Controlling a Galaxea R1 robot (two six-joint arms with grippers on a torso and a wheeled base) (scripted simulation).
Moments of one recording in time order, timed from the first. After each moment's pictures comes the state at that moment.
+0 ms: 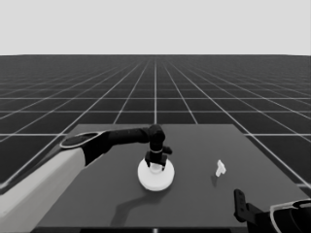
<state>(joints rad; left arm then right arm) 0.07 3.10 -1.78 0.23 1.51 -1.04 -0.35 1.76 -0.39 -0.70 -1.18 0.32</state>
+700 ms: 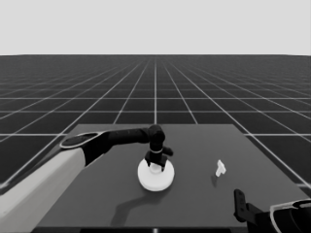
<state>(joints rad) 0.07 3.10 -1.78 0.23 1.51 -0.92 -0.35 1.76 -0.39 -0.70 -1.18 0.32</state>
